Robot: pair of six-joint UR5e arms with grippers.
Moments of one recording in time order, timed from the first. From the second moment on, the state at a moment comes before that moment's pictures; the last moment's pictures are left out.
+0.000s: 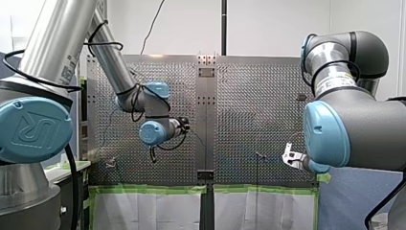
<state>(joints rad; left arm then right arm) -0.63 -1.87 -2.31 -2.05 -1.91 -1.77 1.59 -0.59 1.55 -0.76 1.26 1.80</state>
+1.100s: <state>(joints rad) -0.63 -1.87 -2.50 -1.97 -1.91 -1.77 1.57 -0.59 1.53 -0.74 1.29 1.78</state>
